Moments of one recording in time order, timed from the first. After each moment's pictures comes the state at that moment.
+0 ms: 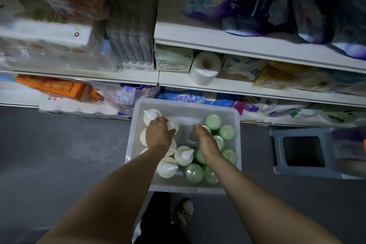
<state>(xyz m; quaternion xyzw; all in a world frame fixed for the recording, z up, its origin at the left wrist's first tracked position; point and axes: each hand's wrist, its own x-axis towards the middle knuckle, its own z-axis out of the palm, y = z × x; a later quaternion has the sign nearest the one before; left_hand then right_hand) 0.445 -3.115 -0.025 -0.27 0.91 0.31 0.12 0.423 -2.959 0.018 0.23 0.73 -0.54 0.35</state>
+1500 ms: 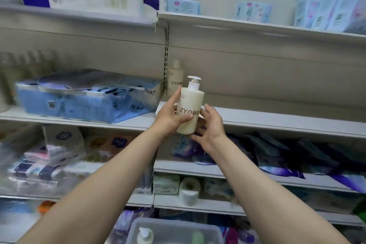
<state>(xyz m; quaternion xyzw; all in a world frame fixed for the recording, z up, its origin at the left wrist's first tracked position) 0.361 -3.114 0.449 0.03 0.77 0.62 -0.18 0.333 -2.976 0.443 -0.01 0.54 -0.83 0.16</state>
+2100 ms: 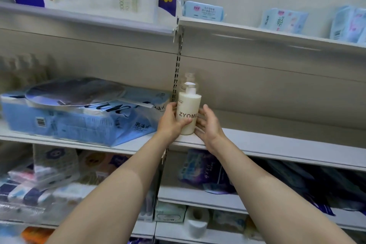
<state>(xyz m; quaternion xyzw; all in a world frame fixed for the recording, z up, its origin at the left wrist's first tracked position) 0.253 -3.187 0.440 -0.05 0.77 0.59 -0.24 0.217 -3.057 0.449 -0.11 0.63 -0.75 0.14</state>
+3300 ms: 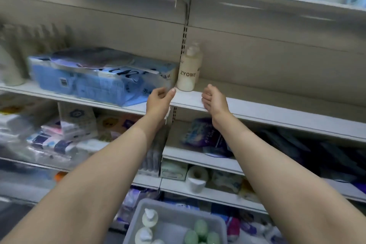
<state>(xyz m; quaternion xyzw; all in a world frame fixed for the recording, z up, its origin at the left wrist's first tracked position) 0.304 -3.185 0.407 -0.21 0.67 0.66 -0.28 0.245 -3.022 0.441 -0.08 0.69 -0.71 0.10</state>
